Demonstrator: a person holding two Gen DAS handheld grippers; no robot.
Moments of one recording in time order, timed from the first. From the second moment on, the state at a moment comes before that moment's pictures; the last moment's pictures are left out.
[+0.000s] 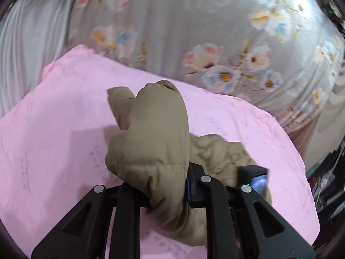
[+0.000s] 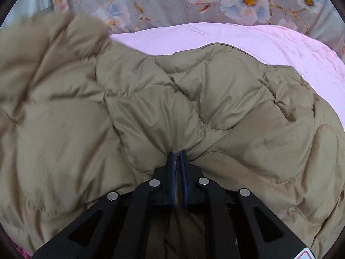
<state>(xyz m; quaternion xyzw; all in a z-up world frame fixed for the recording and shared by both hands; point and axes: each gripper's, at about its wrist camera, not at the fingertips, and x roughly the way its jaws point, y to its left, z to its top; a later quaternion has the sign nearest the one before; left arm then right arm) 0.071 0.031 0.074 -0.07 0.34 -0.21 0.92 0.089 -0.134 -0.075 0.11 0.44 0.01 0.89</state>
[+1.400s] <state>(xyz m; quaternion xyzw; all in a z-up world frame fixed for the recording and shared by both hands) -0.035 -0.170 -0.004 0.12 0.44 -0.39 0.80 -0.107 -0.338 0.005 0.22 0.37 -0.11 0.90</state>
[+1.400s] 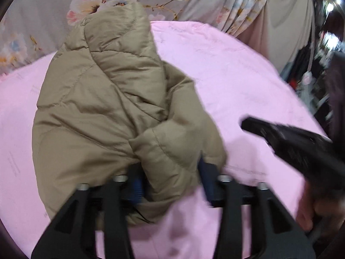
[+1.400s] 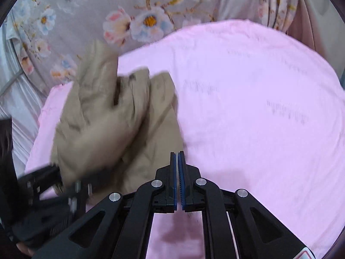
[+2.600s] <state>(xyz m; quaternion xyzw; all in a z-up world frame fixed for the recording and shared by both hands) 0.027 -0.100 -0.041 0.11 0.52 -0.23 0.82 -0.056 -0.344 -0.062 0.22 0.44 -0.14 0.86</state>
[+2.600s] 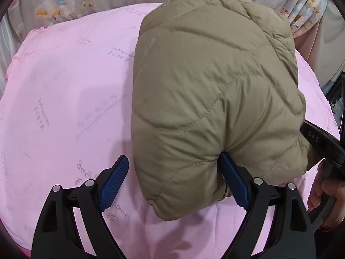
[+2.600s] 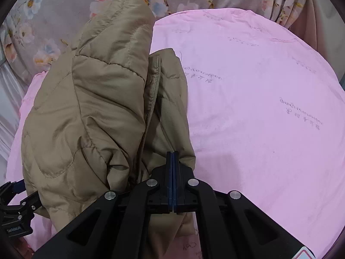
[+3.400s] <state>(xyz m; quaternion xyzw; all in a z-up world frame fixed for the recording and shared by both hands) 0.034 -0.073 -0.005 0.04 0.52 -0.26 0.81 -0.047 -0.325 -0.029 0.18 0.42 -0.12 0.88</state>
